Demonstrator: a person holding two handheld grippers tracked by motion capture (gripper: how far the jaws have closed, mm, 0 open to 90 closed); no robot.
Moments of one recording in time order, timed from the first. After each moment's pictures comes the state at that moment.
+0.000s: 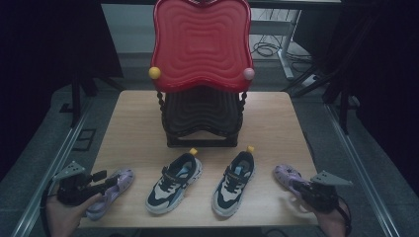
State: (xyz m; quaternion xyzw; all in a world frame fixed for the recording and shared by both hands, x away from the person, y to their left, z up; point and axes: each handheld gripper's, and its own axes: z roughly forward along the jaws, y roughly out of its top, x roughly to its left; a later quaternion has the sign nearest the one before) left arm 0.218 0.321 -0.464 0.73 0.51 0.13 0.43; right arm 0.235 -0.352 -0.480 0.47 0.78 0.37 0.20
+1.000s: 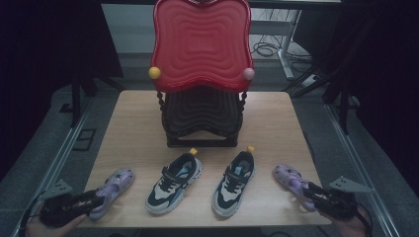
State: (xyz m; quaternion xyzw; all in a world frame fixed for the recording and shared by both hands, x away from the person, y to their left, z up) left arm 0.177 0.342 -0.480 0.76 0.51 0.11 0.38; right arm 0.214 -0.386 -0.468 0.46 0.77 0.39 0.19
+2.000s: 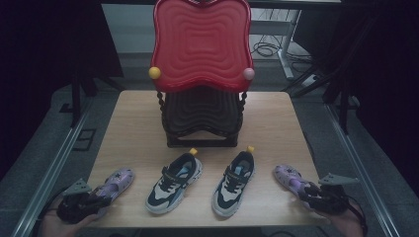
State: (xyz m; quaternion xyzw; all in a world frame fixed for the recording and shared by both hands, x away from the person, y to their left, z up) left arm 0.194 0.326 -0.499 0.80 0.49 0.08 0.33; right arm 0.238 -0.385 -0.490 0.47 0.81 0.31 0.13
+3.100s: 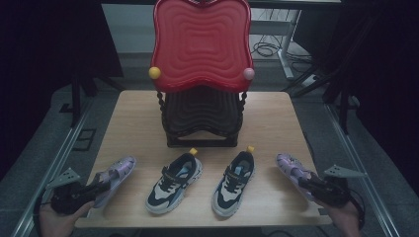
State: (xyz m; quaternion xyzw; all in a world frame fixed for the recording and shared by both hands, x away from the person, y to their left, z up) left arm 0.201 0.325 -0.460 0.74 0.50 0.12 0.44; right arm 0.247 -0.381 -0.465 0.47 0.77 0.41 0.13
